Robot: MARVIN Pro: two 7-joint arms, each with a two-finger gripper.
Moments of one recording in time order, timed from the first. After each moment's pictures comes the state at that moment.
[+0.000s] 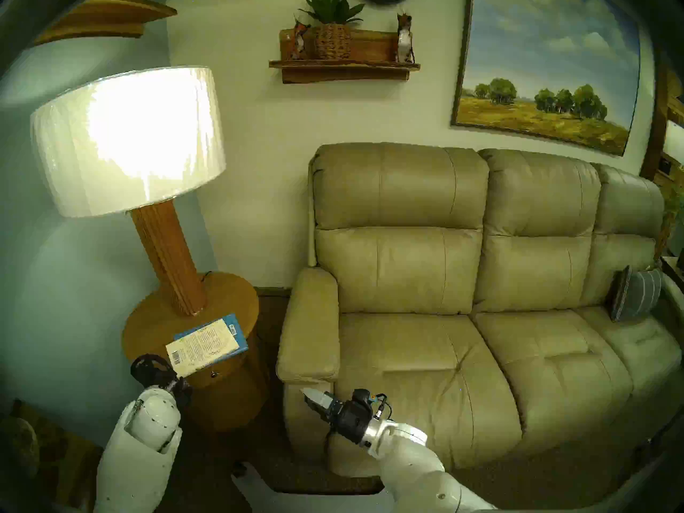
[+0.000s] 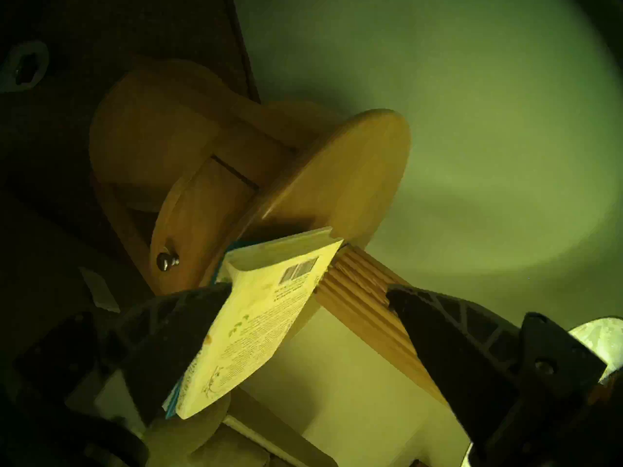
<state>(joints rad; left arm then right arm) 1.84 -1.37 -1.71 -1.56 -2.48 -0.42 0.00 -1.26 -1.74 2.28 -0.44 -0.21 0.39 1.45</state>
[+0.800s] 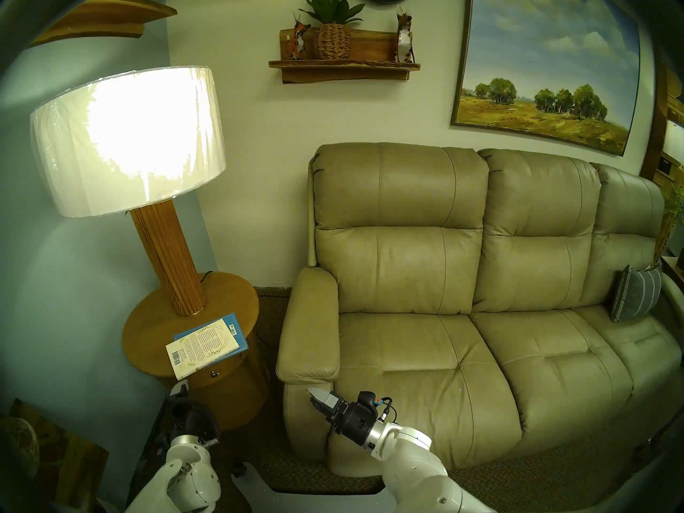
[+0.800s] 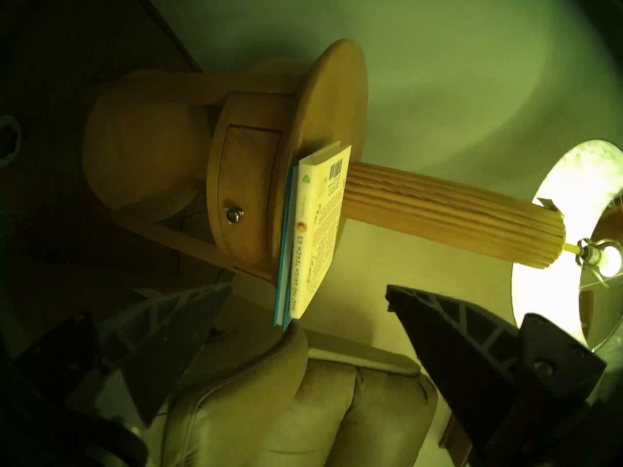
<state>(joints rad) 2.12 -1.41 -1.45 -1.64 -2.06 -0.39 -0.32 -1.28 -1.74 2.31 -0.47 -0.18 0.42 1.42</state>
